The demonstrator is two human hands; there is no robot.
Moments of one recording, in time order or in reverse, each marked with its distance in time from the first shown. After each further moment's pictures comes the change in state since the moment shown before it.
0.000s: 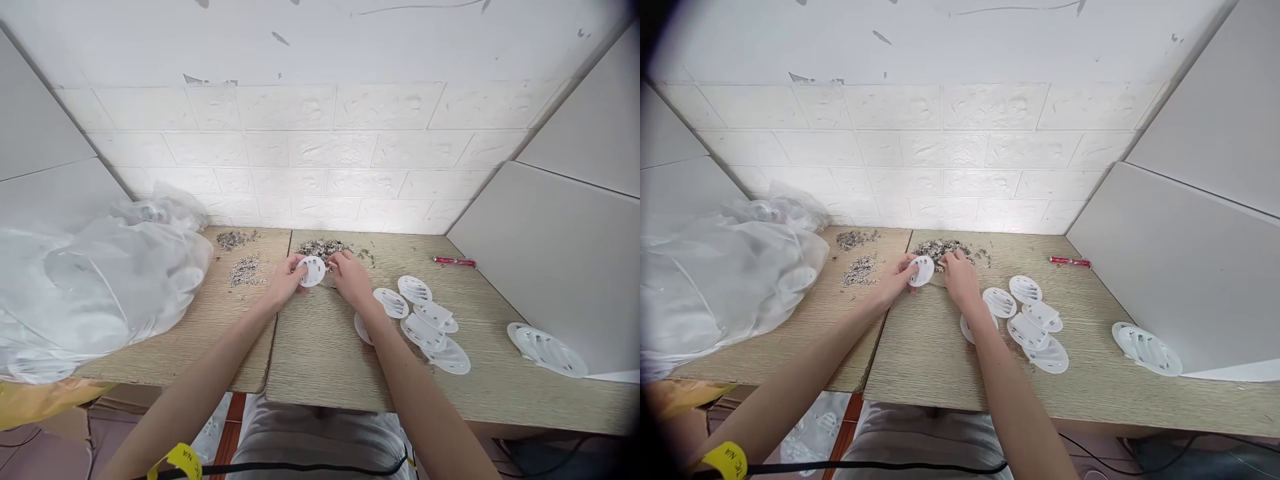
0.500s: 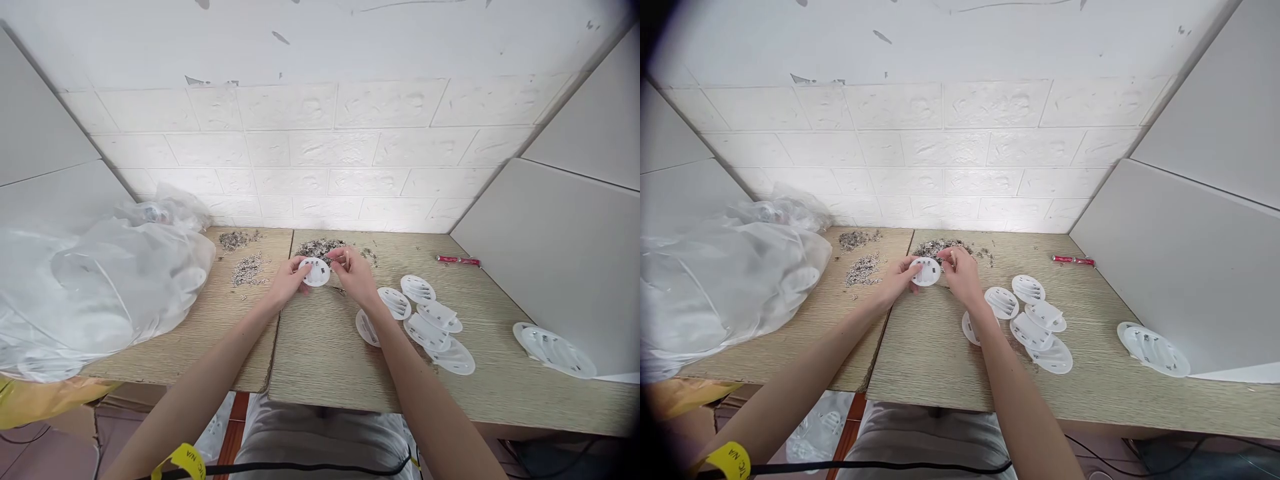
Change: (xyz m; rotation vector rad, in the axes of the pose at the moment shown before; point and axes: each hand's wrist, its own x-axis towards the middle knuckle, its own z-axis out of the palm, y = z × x) left_hand 0.001 0.000 -0.002 -0.033 -0.017 0.000; right_hand -0.001 -0.003 -0.004 0.562 0.101 -0.001
